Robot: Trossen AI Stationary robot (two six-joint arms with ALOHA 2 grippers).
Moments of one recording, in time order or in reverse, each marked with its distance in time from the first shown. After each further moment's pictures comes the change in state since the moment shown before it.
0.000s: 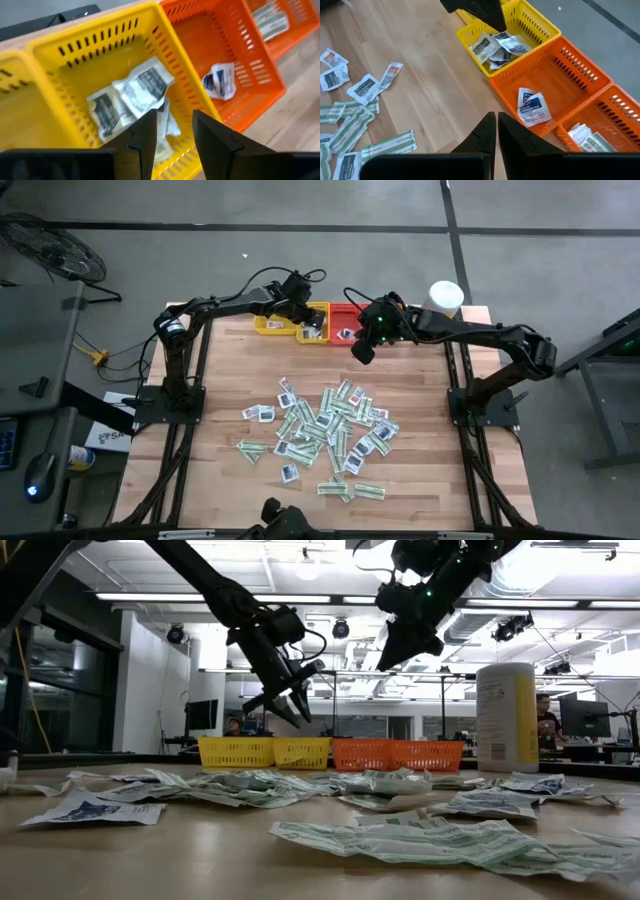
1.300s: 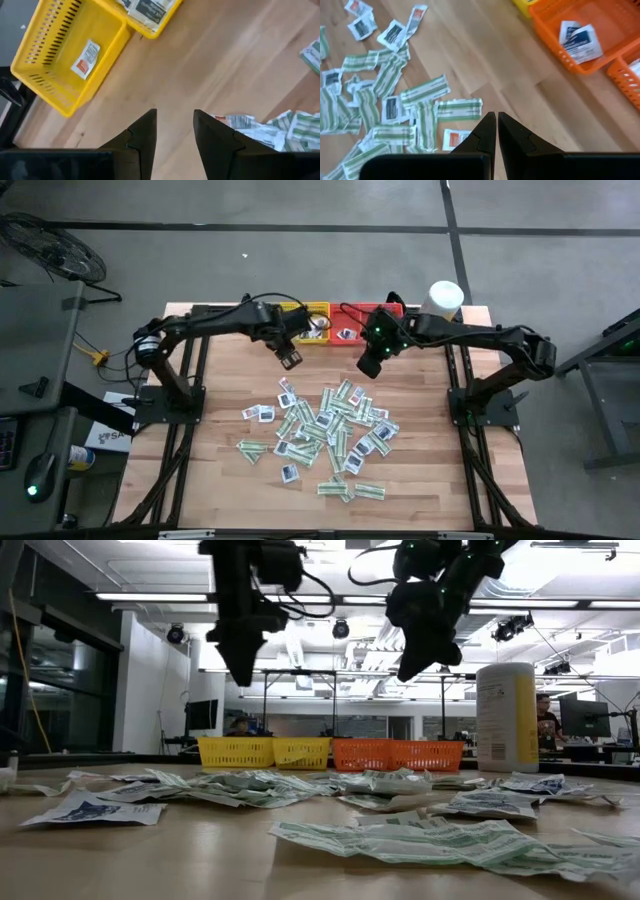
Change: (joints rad) left arm -0.311 -0.235 0.045 -0.709 -0.378 0.256; right arm 0.052 0.000 0.000 -0.210 -0.147 0.120
